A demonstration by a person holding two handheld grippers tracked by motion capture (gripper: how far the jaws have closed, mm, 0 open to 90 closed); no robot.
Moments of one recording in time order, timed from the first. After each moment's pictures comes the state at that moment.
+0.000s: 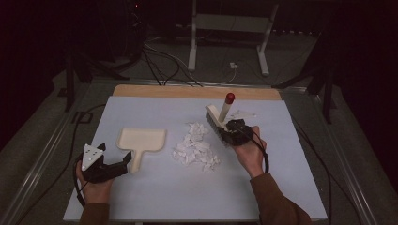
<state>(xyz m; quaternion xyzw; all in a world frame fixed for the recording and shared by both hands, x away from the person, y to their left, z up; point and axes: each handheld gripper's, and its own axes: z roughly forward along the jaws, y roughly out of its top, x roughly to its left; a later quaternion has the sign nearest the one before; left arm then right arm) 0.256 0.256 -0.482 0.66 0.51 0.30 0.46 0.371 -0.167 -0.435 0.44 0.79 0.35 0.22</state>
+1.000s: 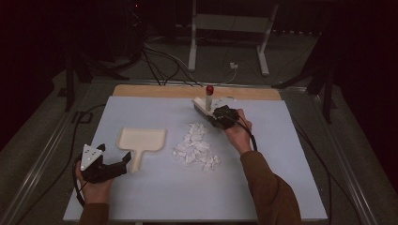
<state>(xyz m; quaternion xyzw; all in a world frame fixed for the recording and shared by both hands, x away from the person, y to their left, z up) 0.257 0.259 -0.484 0.66 0.51 0.30 0.47 0.447 -0.137 -0.462 0.31 0.86 0.33 0.24</state>
